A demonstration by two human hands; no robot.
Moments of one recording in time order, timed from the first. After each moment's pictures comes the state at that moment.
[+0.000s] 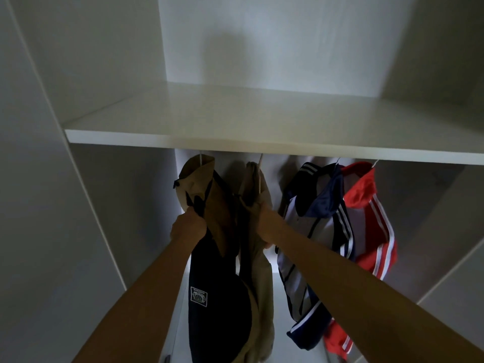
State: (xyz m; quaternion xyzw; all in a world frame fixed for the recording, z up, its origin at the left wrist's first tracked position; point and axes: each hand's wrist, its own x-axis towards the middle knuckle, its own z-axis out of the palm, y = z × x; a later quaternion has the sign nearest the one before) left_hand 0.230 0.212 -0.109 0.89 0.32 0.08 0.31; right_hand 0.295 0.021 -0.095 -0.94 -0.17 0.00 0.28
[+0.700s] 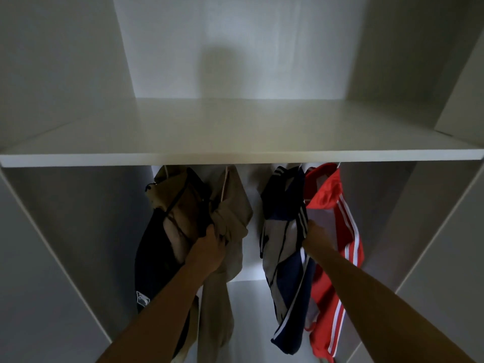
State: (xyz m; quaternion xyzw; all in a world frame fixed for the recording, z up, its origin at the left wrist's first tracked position) left_hand 0.233 0.087 -0.113 0.94 0.18 0.02 0.30; right_hand 0.344 -0.167 -0.119 -0.96 -0.06 0.01 0.26
